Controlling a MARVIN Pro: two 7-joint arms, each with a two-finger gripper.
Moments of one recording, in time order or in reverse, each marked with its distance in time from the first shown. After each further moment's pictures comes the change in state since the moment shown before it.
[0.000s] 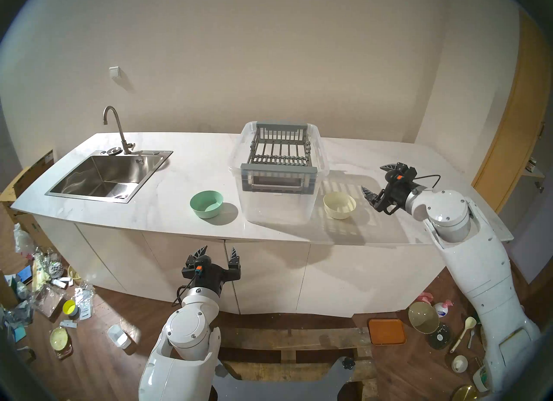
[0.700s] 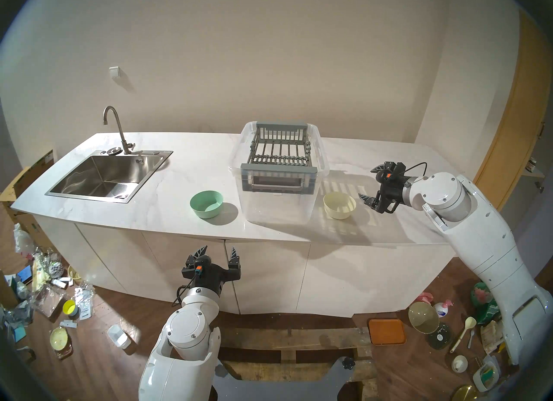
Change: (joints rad) left arm 0.000 0.000 0.000 0.000 0.000 0.000 0.000; right arm 0.181 0.146 -0.198 0.091 -0.045 0.014 0.167
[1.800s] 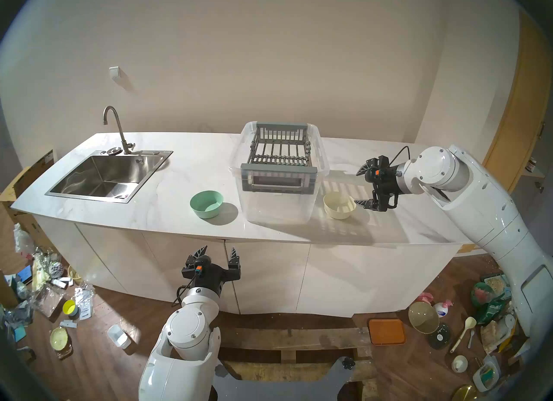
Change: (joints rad) left arm 0.000 0.000 0.000 0.000 0.000 0.000 0.000; right arm 0.266 0.074 -0.244 0.019 -0.095 -0.045 0.322
